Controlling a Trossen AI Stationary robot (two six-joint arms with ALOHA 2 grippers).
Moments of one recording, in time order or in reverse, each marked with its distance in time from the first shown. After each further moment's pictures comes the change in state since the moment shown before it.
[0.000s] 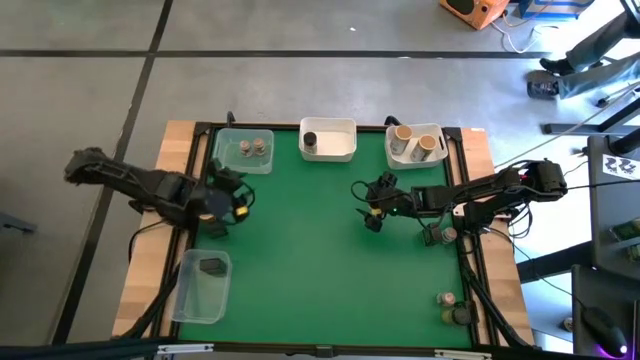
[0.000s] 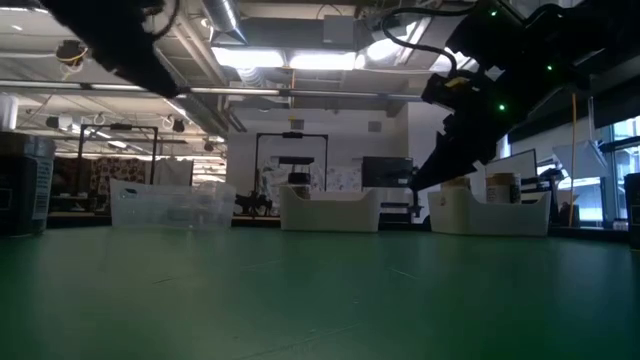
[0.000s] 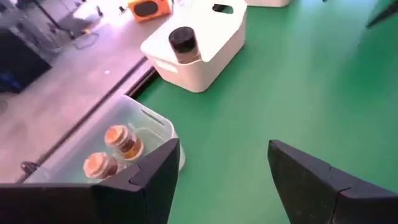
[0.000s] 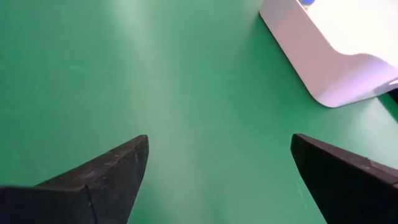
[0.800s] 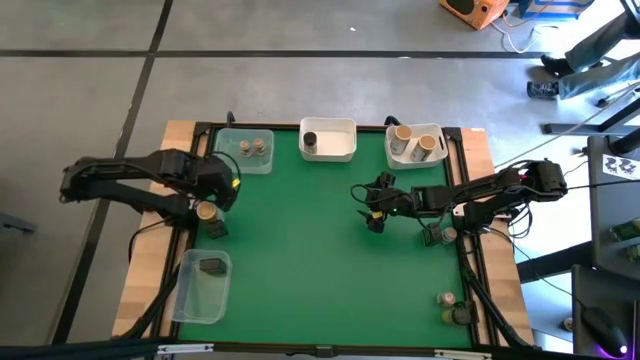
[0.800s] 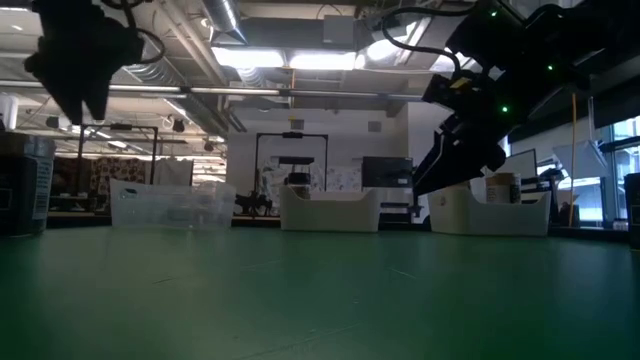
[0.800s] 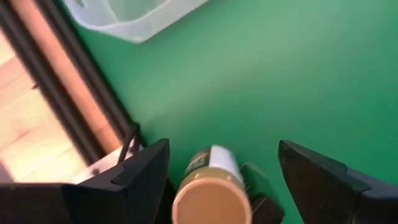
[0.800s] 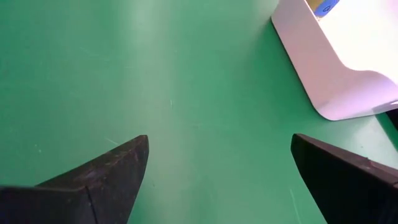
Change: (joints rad) left arm 0.305 0.099 0.201 -0.664 0.531 -0.482; right arm 0.000 0.000 0.000 -0.004 -0.018 -0.111
